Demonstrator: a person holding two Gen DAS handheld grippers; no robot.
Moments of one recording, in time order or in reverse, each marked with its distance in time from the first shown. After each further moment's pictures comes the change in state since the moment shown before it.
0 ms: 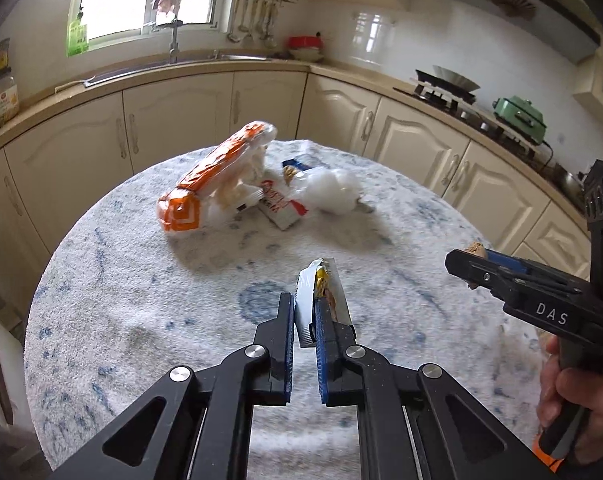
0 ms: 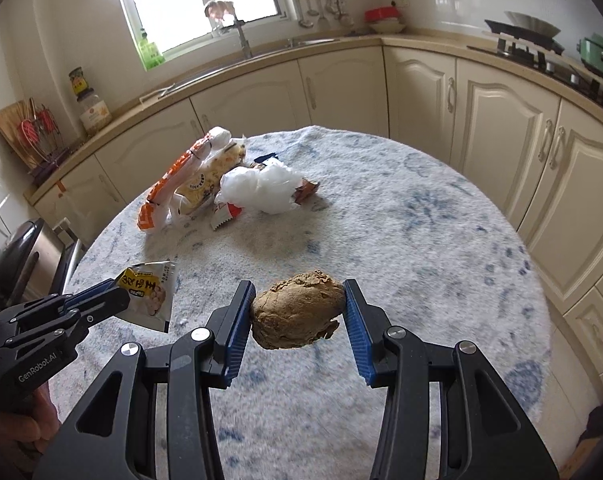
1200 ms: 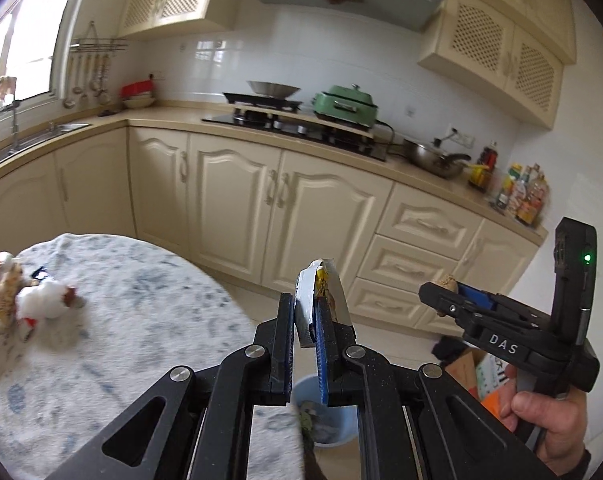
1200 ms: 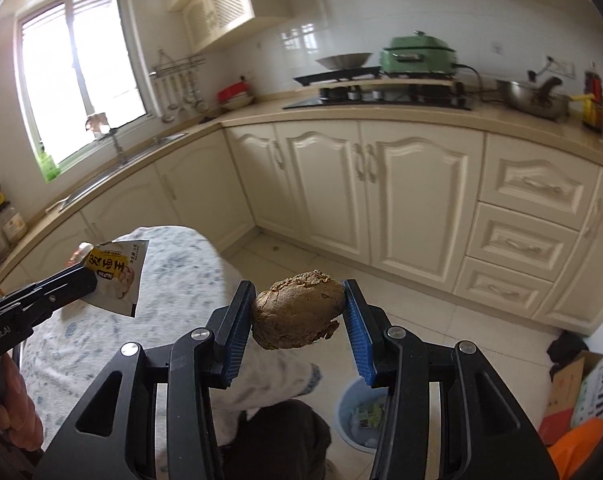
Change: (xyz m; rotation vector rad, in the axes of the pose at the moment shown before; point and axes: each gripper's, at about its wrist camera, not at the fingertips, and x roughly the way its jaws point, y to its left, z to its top) left arm -0.008 -0.247 0.040 0.276 -0.064 -0.405; right arm -0.207 -0.205 -0.065 0.293 -0.238 -0.360
